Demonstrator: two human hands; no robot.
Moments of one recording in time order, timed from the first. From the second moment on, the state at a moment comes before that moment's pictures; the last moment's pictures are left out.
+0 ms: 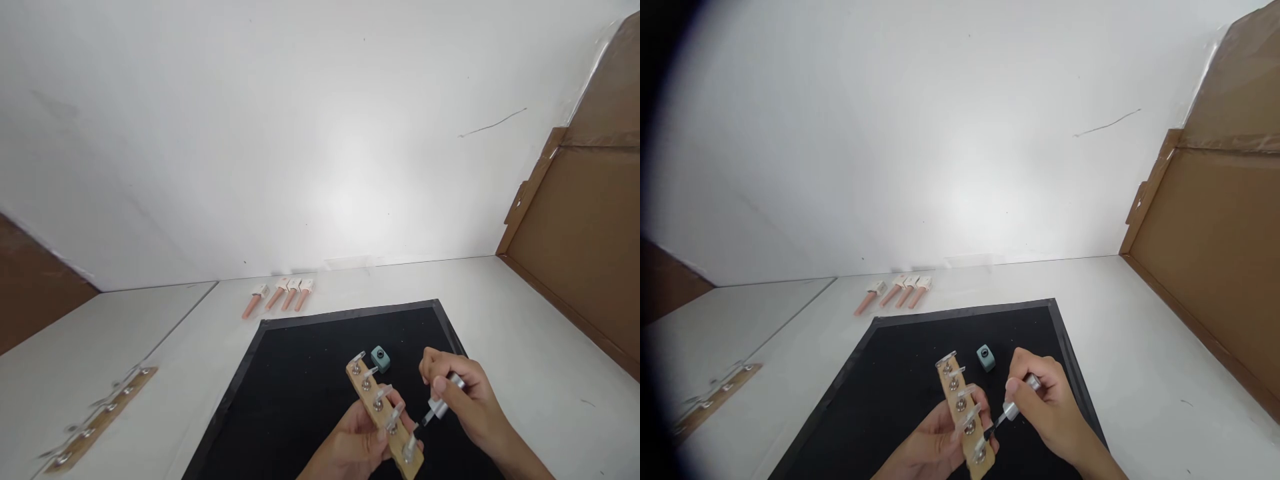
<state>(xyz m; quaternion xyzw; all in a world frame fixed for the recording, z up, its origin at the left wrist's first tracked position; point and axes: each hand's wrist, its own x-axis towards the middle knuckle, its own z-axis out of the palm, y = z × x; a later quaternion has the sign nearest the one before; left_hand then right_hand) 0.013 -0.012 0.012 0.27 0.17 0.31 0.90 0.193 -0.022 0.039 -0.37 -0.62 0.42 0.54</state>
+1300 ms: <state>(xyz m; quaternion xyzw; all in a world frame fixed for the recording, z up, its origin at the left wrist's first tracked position) 0.016 -0.017 0.010 0.32 0.21 0.33 0.86 0.189 -0.009 0.034 -0.55 -0.55 0.35 0.52</state>
